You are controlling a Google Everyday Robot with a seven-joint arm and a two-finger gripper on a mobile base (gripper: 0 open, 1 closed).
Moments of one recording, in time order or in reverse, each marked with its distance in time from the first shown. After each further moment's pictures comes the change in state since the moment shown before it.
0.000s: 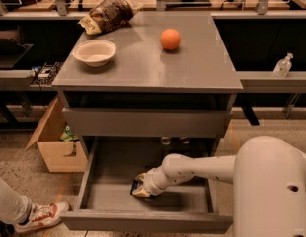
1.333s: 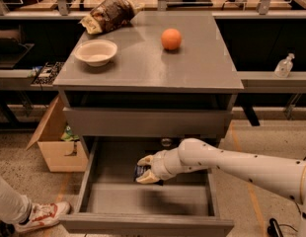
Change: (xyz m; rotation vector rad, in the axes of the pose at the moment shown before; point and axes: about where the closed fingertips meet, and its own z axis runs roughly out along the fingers) arm -0.076 -0.007 -0.129 0.164 -0.106 -0.231
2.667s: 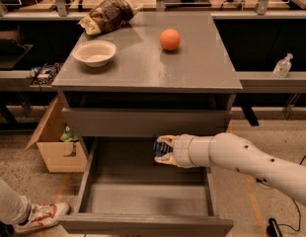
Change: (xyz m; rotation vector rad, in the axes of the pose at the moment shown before) arm -0.044 -0.032 -0.144 0.303 0.037 -0.171
